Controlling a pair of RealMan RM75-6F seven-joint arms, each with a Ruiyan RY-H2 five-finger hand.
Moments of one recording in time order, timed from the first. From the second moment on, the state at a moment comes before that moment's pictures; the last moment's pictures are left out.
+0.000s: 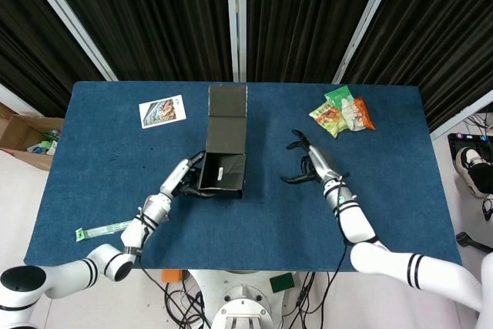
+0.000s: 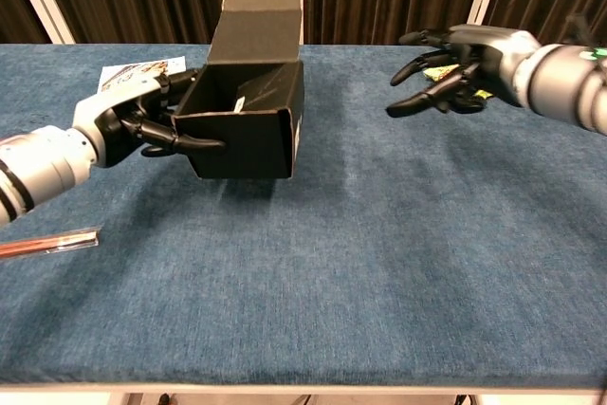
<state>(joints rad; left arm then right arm) -0.66 -1.77 -0.11 -1.11 1.46 1.03 -1.02 0.76 -1.55 0.35 -1.55 -0.70 0.83 0.07</state>
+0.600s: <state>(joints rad) -0.66 -1.71 -0.09 -1.24 1.48 1.02 -0.87 1.05 -1.75 0.59 -1.40 -0.57 0.82 0.02</state>
